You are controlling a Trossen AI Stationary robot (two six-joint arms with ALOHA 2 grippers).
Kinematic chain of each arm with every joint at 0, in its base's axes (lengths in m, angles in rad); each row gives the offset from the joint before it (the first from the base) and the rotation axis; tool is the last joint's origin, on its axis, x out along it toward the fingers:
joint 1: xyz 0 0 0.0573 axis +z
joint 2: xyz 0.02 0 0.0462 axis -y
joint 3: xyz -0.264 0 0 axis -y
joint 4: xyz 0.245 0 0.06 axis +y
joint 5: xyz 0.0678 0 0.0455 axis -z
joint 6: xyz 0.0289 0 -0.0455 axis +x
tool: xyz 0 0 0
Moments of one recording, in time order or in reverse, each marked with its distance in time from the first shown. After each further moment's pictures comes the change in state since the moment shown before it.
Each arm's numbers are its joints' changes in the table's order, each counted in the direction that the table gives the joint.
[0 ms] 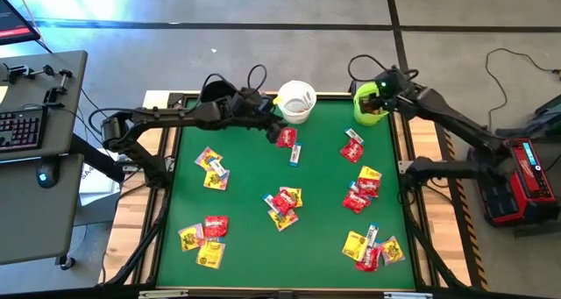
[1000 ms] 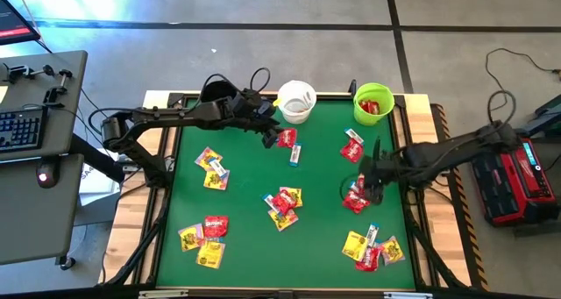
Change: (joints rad) left arm 0.004 0.000 0.000 0.094 0.034 0.127; right arm 1.045 0.112 -0.288 0.178 -0.223 0.261
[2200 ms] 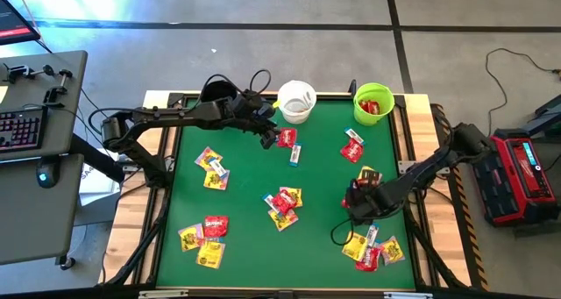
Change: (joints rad) left arm 0.000 0.000 0.000 0.064 -0.001 -0.020; right arm 0.288 -0.499 -0.016 -0.185 0.202 0.061
